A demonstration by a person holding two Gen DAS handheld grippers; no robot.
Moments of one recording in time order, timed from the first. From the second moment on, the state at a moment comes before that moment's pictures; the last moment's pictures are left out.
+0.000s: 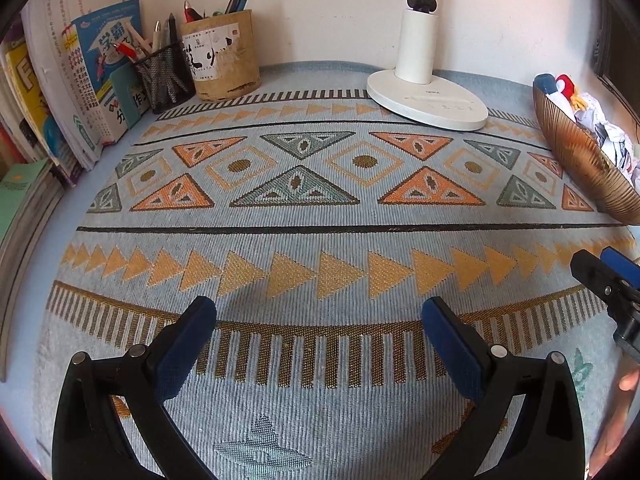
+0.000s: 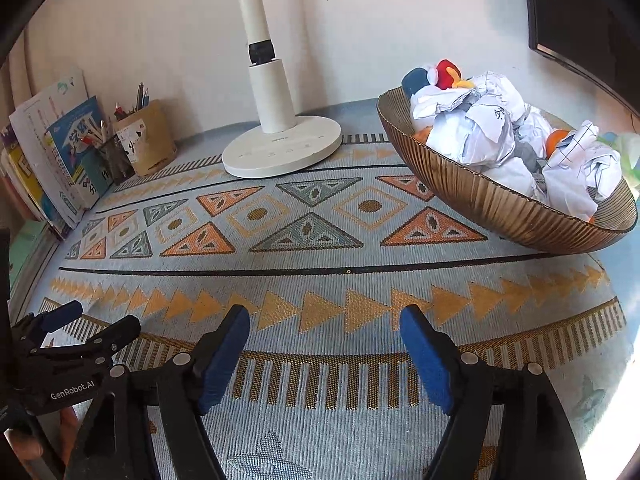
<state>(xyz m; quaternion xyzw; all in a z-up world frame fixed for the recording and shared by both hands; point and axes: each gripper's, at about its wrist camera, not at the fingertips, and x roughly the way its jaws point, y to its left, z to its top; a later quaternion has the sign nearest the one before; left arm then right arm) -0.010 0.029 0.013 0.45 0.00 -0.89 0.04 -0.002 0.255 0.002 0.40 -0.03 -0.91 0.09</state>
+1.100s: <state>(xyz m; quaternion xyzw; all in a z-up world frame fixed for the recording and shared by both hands) -0.013 0.020 0.009 0.46 0.02 -0.89 0.04 -0.009 0.242 -0.014 0.45 0.03 -0.89 0.05</state>
